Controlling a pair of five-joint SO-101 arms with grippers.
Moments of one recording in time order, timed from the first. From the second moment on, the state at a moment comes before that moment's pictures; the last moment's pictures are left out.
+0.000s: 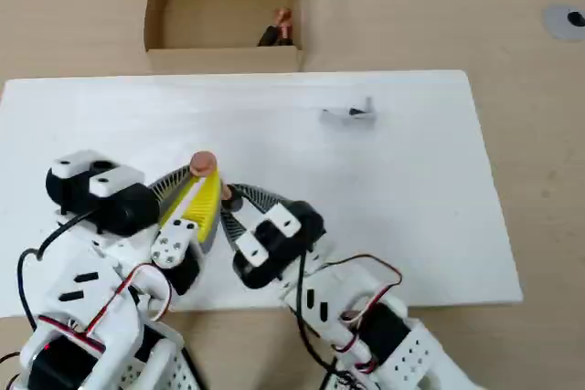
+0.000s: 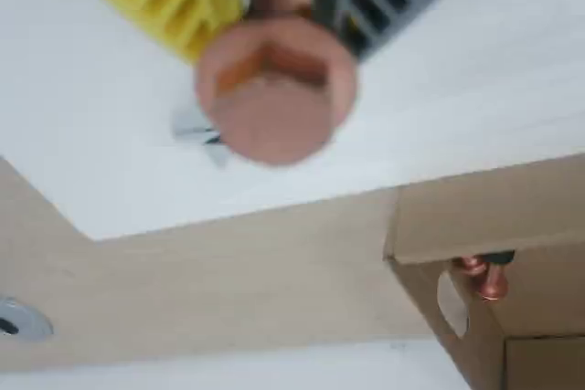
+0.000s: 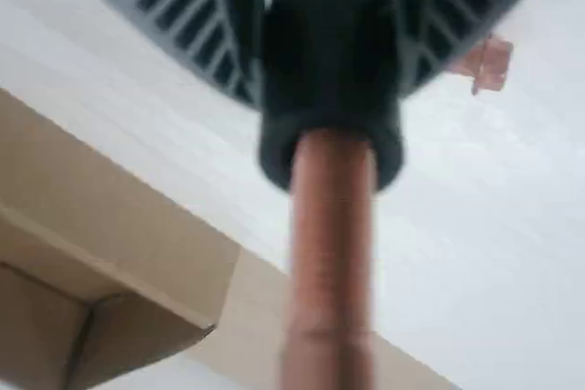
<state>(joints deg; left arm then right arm) 24.7 -99.7 57.8 56.7 0.5 -49.1 -103.5 96.8 23.4 -0.9</state>
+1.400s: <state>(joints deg) 27.8 -99.6 58.9 61.1 -9.4 -49.2 -103.5 96.8 23.5 -4.1</state>
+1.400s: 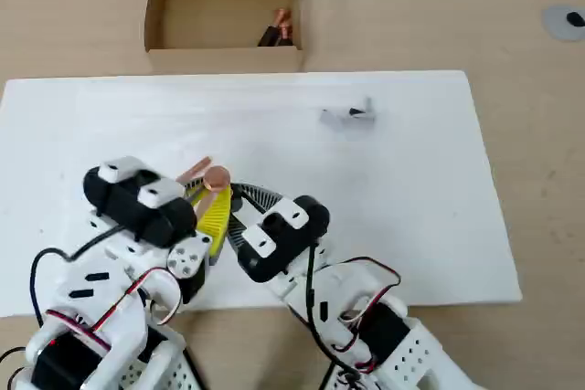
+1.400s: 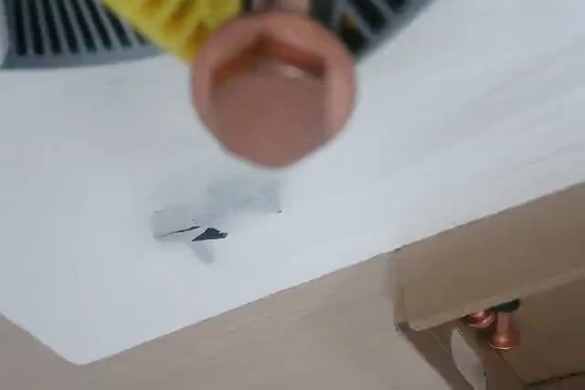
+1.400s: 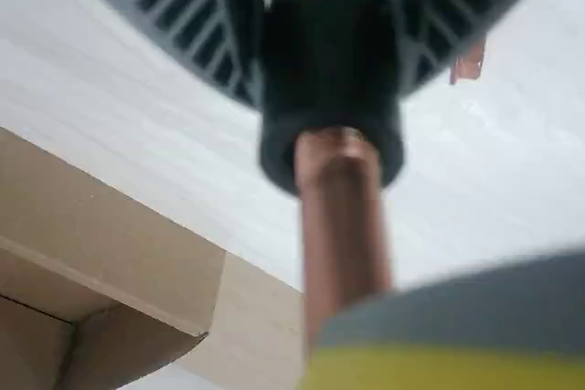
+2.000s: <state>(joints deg) 26.6 -99.8 58.8 67.1 -9.7 -45.4 -103.5 96.8 23.4 -4.2</state>
